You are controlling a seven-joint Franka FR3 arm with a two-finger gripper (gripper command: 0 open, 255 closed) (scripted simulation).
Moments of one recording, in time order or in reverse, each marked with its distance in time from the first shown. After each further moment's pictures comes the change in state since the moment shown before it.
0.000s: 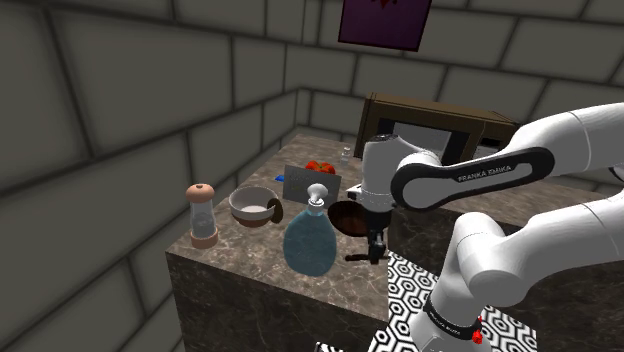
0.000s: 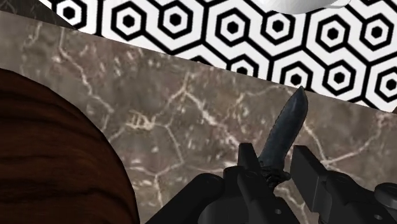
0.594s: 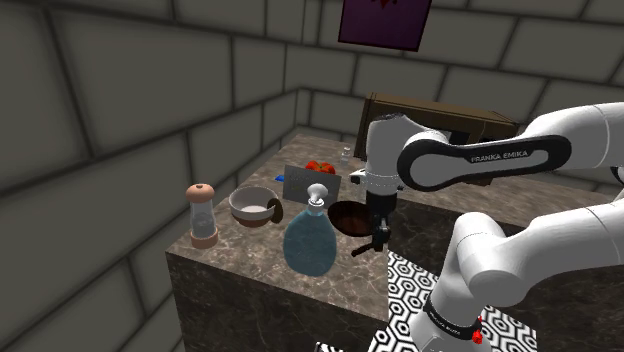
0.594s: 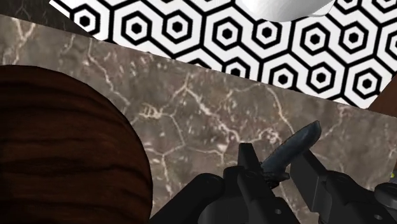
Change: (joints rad) arm 0.002 -0.049 0.006 0.102 0.005 -0.152 0.003
